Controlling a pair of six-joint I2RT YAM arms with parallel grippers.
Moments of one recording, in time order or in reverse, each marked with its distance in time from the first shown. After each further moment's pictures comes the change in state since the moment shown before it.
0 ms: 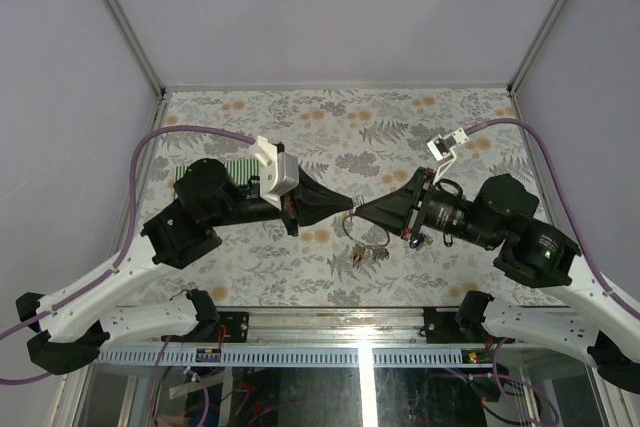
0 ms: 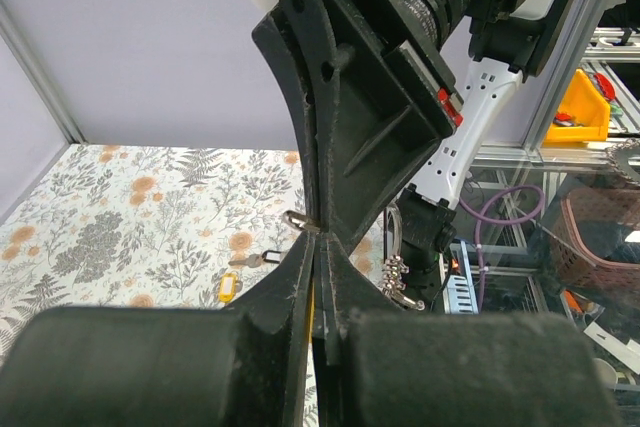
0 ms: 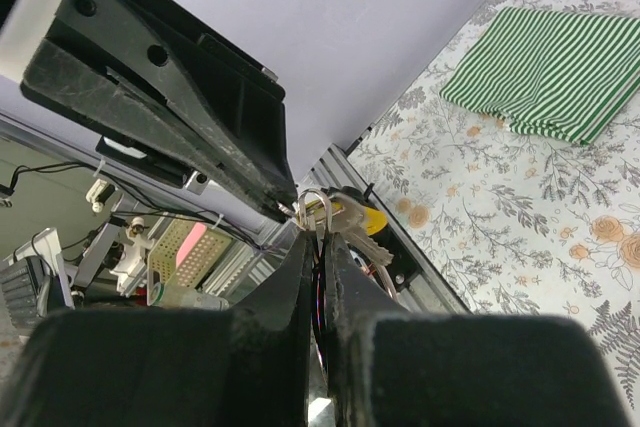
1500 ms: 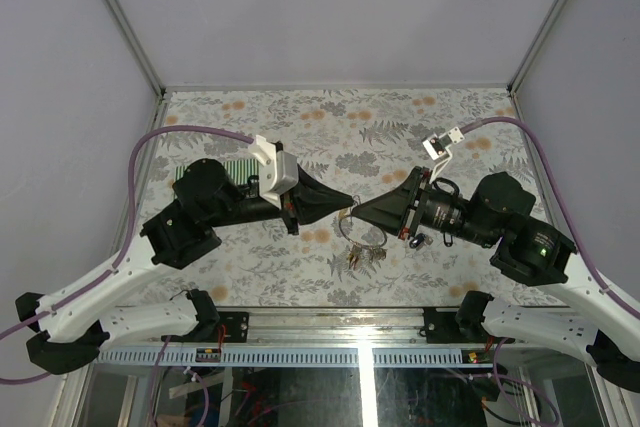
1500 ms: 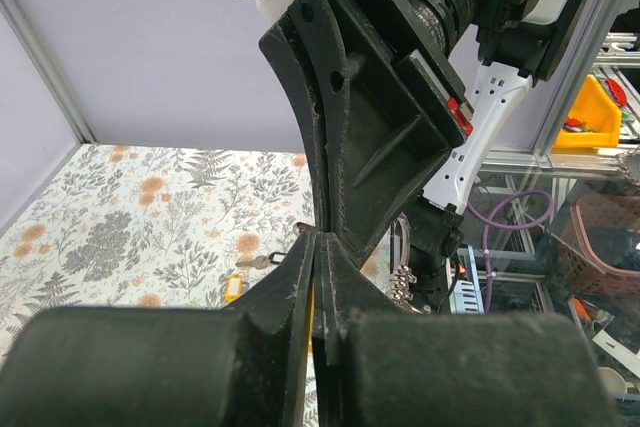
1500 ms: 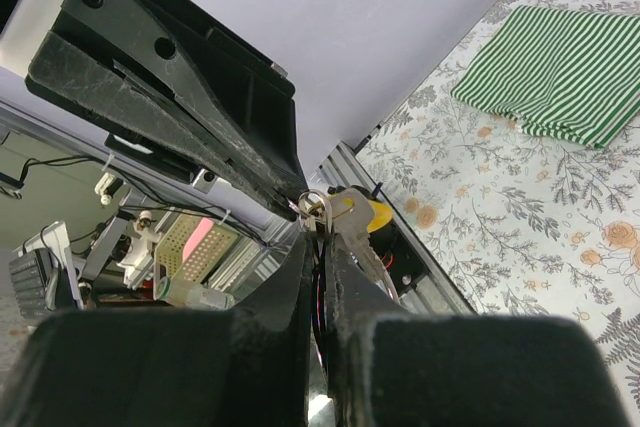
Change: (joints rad) left arm 0.000 0.002 0.005 0.001 -0.026 0.003; right arm 0.000 0.006 0.000 0.023 -0.026 0.002
